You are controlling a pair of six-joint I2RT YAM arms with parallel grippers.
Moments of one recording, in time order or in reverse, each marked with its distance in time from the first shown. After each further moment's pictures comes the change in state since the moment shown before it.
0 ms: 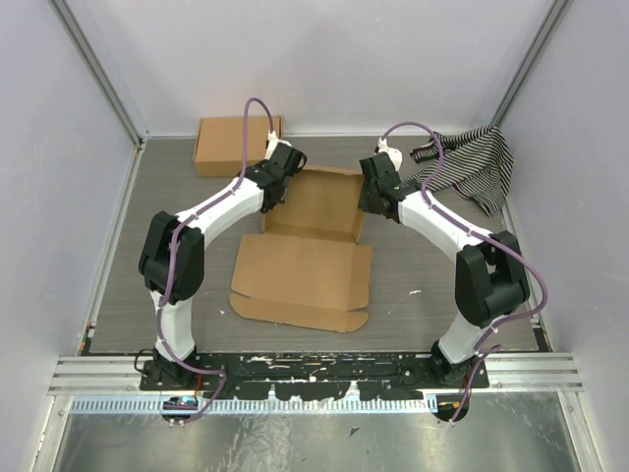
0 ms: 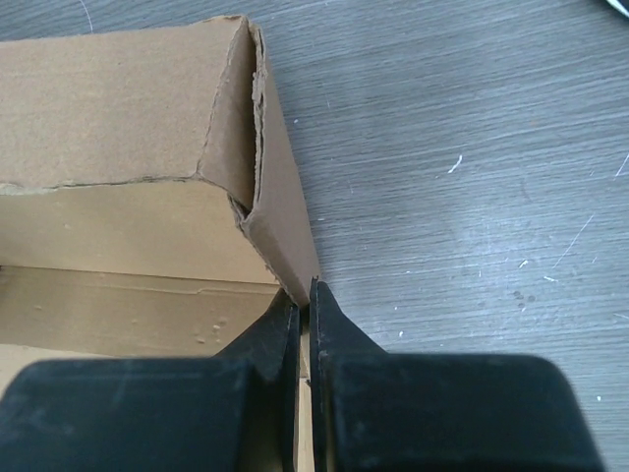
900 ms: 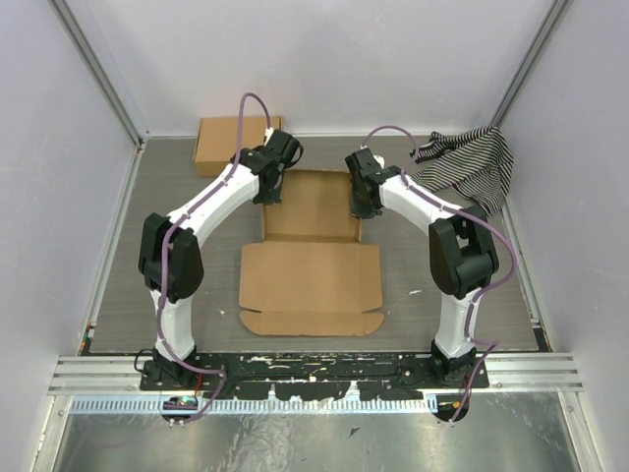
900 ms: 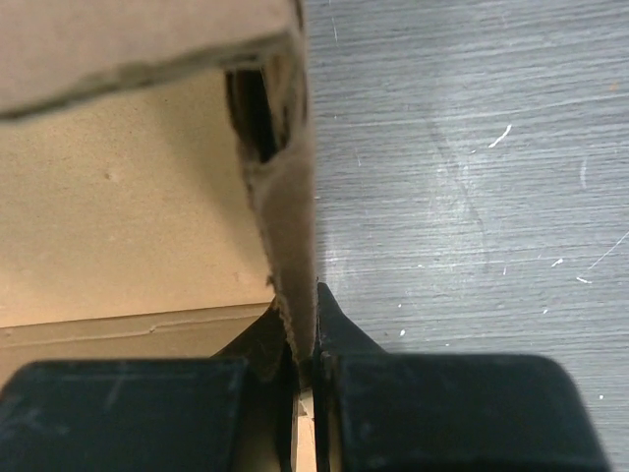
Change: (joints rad) left arm 0.016 -0.003 0.162 -0.308 0.137 -0.021; right arm 0.005 0.246 0.213 -0.218 -0.056 -0.042
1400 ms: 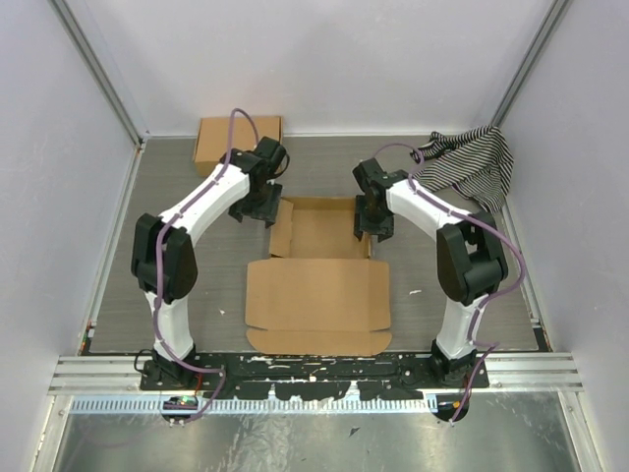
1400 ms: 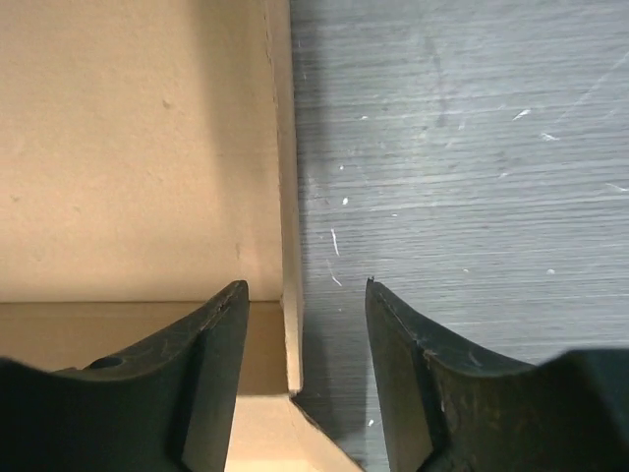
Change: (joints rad) left arm 0.057 -0.029 -0.031 -0.226 0.189 -0.011; right arm -0.011 -0.063 -0.062 -0.220 -0.096 -0.004
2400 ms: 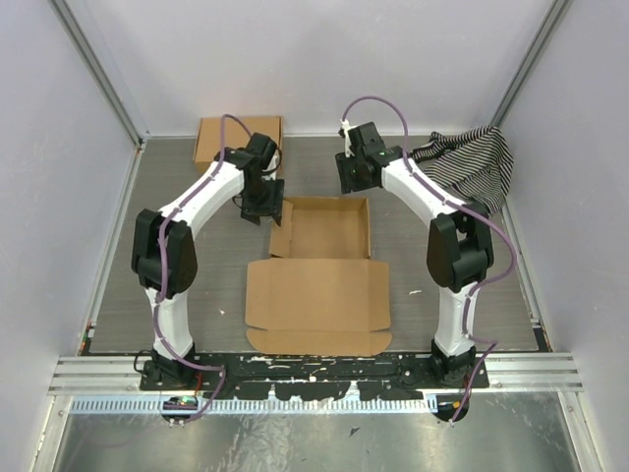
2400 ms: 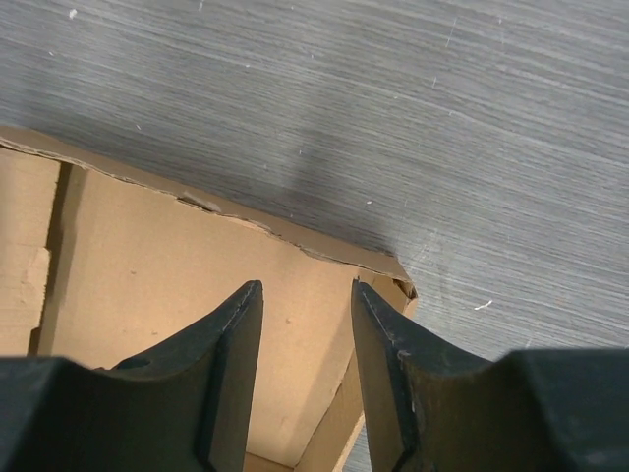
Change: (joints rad) left arm 0.060 0.031 -0.003 0.097 0.304 -0.056; right arm -0.013 0.141 0.310 0.229 -0.099 -0.365
